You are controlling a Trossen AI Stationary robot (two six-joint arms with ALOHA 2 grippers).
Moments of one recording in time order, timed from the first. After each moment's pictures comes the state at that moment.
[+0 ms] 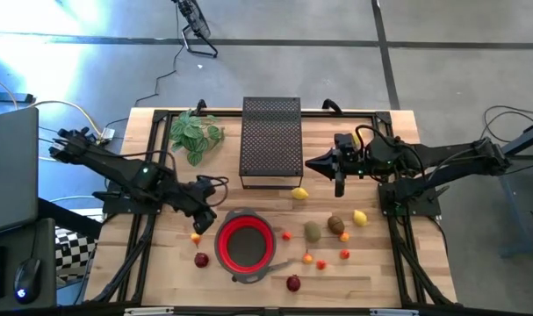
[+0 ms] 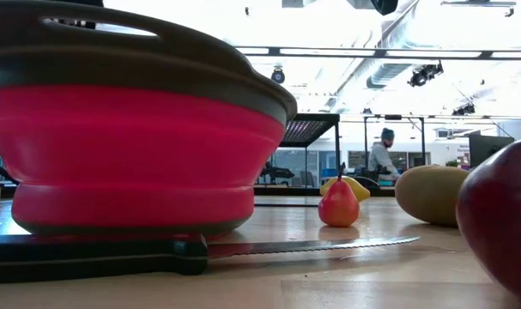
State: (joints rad) left arm -0.38 1.11 1.04 -0.81 -0.07 -1.03; right arm 0.10 1.00 0.96 -0.10 0.18 0.47
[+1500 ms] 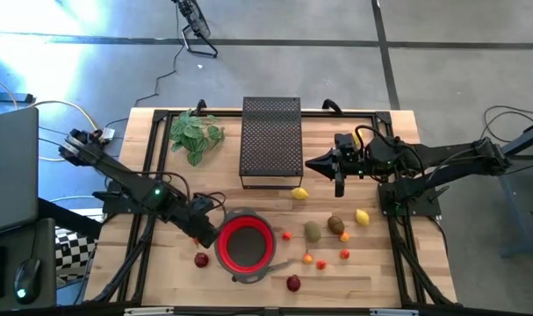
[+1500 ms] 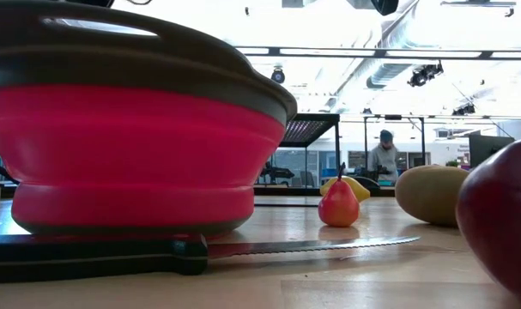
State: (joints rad) left arm -0.52 1.26 1.04 -0.87 -0.07 -1.43; right arm 0.10 1.00 0.96 -0.11 0.18 0.47
